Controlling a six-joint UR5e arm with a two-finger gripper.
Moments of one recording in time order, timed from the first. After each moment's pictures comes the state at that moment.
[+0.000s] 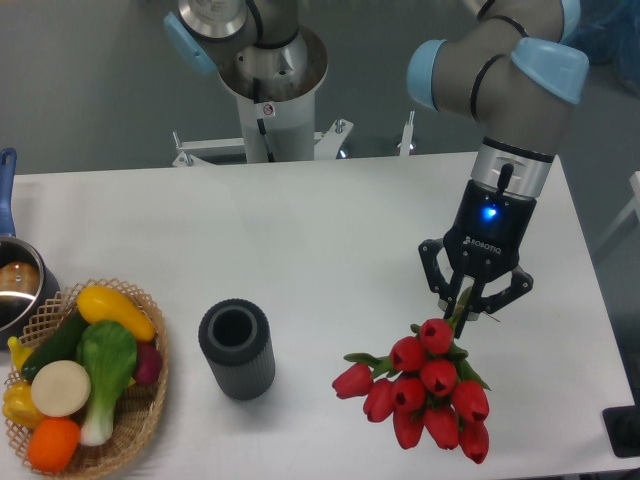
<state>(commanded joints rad) 2.74 -1.92 -1.52 -0.84 0.88 1.09</state>
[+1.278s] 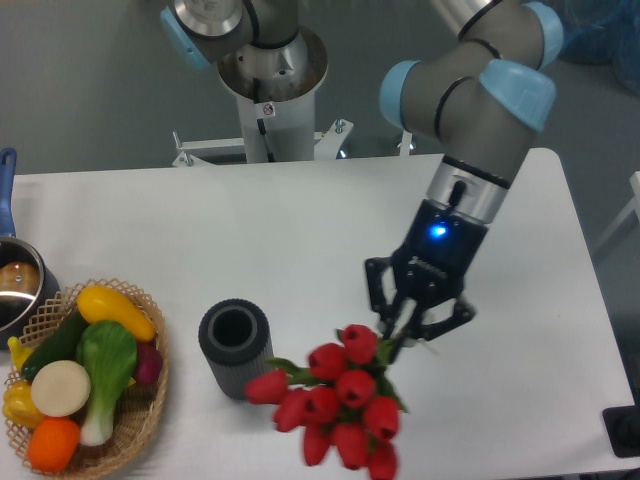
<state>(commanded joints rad) 2.62 -1.94 -1.52 -0.79 0.56 1.07</state>
